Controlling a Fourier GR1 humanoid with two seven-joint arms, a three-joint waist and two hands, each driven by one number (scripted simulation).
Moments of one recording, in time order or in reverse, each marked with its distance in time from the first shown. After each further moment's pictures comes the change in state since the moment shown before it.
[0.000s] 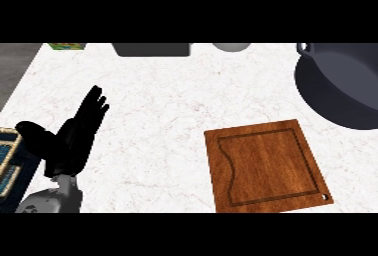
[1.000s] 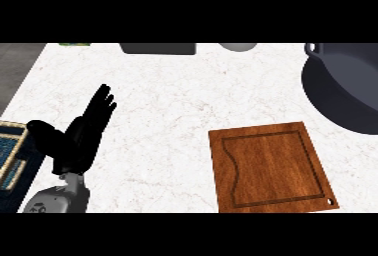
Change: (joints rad) left arm -0.018 -0.028 -0.021 0.005 -0.021 -0.011 -0.002; right arm -0.520 -0.095 0.199 0.726 0.062 -0.249 0.034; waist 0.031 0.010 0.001
